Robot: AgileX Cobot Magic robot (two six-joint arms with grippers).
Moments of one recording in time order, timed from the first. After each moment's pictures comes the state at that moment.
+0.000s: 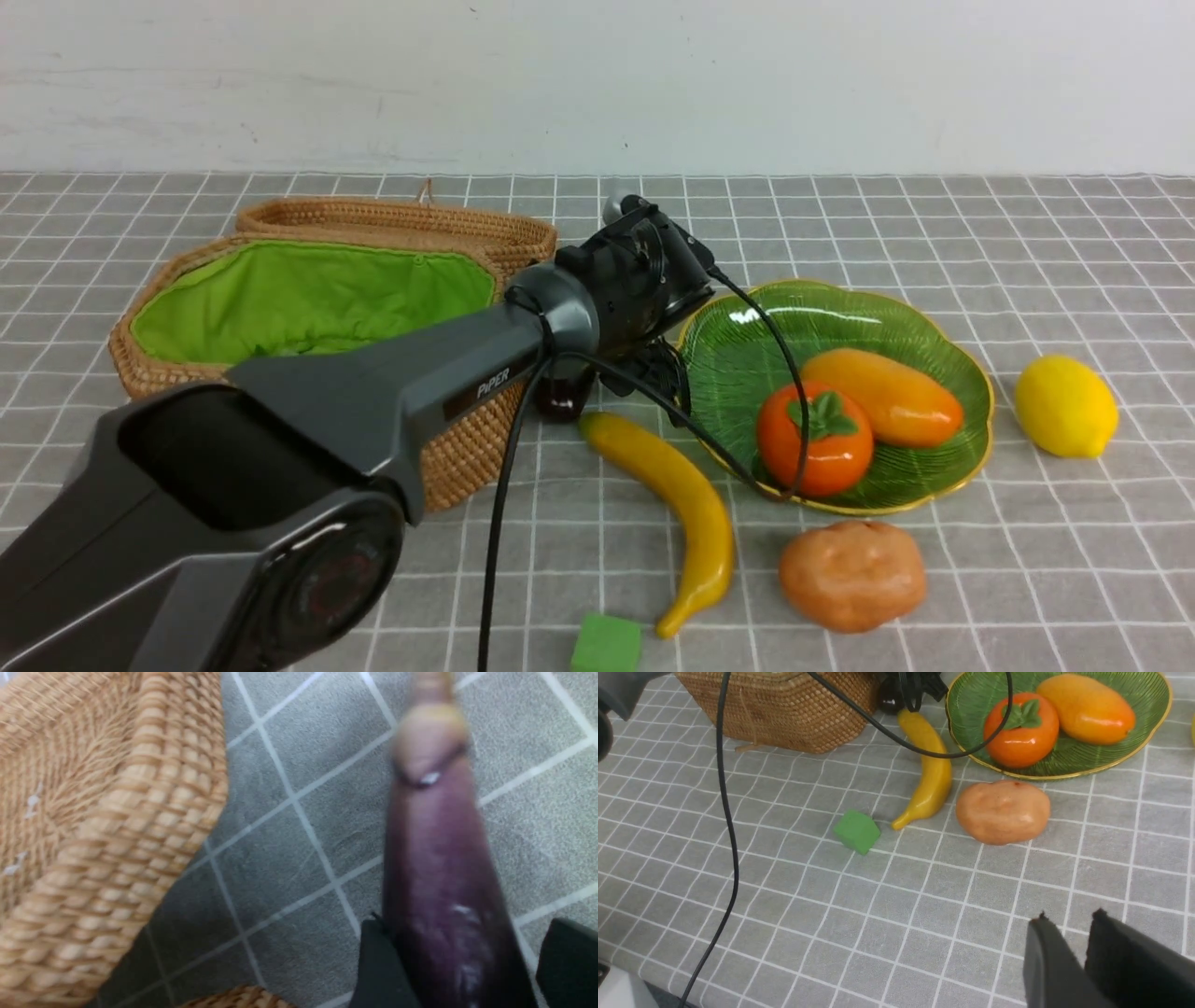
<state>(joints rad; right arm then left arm) 0.23 0.34 -0.88 0.31 1.21 0.00 -0.63 2.45 -2.11 0.63 0.89 -0.36</state>
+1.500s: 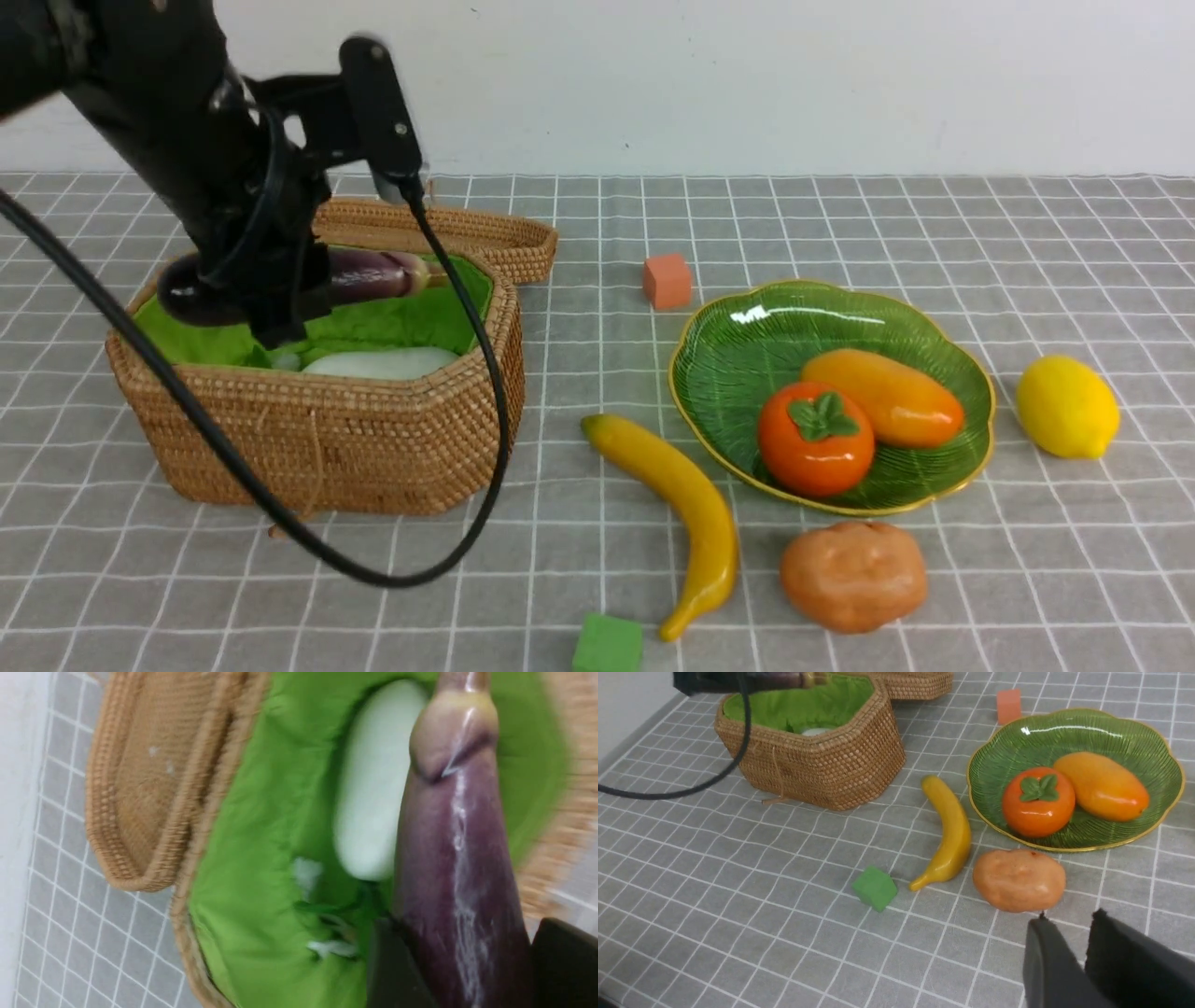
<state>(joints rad) 0.23 0.34 -0.88 0.37 1.09 -0.07 -0.29 1.65 -1.51 0.16 0.95 0.86</state>
